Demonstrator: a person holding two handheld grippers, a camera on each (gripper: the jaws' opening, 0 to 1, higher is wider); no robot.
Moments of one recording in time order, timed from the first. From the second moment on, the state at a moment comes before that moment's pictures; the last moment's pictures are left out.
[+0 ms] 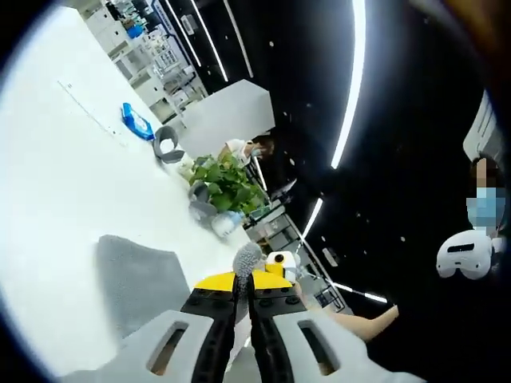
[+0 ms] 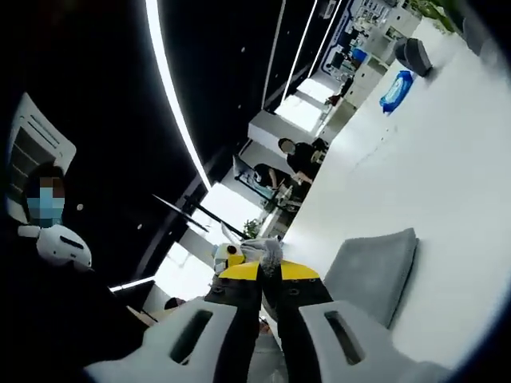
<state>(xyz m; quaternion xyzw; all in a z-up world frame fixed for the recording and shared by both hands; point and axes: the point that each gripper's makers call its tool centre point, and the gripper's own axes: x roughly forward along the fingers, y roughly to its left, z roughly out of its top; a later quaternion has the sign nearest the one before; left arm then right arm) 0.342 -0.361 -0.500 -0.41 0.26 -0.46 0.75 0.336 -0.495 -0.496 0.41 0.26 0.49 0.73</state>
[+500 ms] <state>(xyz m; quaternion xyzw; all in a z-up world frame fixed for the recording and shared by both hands) 0.392 -0.356 -0.562 -0.39 0.32 -0.37 0.78 0.384 -0.503 -0.551 0.41 0.32 0.43 0.74</state>
